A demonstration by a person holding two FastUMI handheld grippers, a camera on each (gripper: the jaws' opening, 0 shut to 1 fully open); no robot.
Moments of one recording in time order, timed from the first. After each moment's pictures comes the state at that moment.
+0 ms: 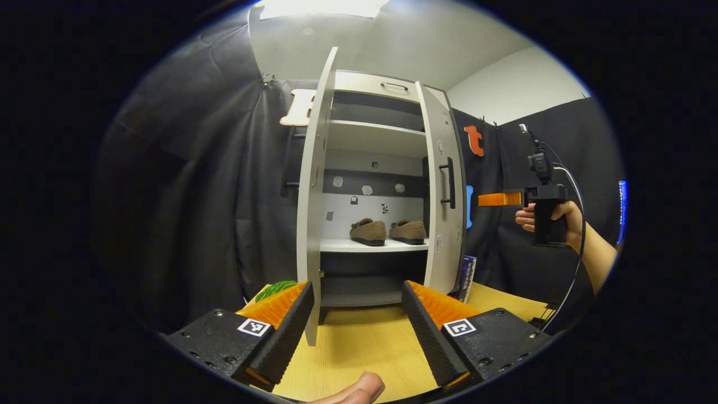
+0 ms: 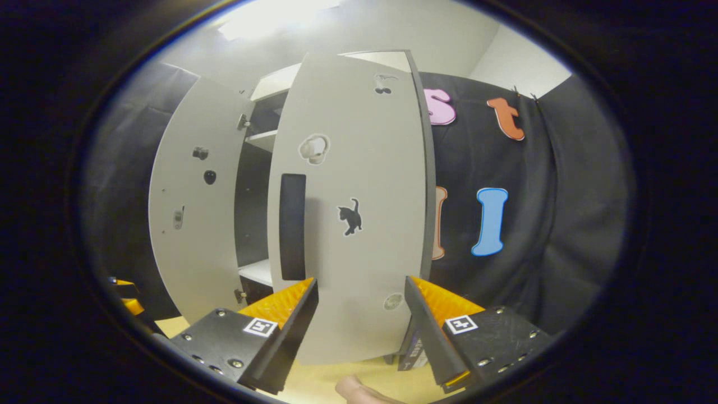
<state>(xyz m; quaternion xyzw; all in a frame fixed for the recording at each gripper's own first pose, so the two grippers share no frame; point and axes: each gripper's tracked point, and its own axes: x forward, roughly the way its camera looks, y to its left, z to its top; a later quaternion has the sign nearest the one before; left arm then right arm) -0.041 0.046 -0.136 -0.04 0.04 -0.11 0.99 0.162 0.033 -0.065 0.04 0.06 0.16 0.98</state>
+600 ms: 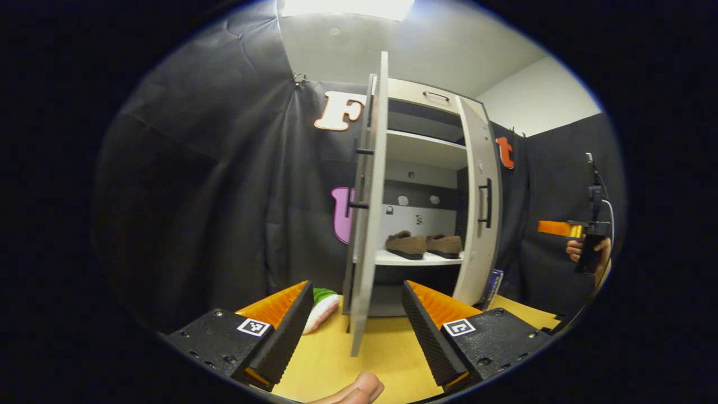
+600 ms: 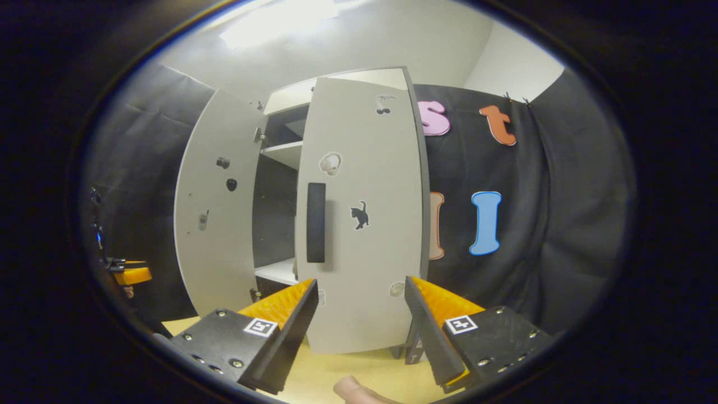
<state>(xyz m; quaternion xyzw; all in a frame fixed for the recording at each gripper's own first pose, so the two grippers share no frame) -0.011 0.150 -0.100 -0.05 0.03 -0.03 1.00 0.085 0.030 -0.062 0.06 0.03 0.16 0.98</state>
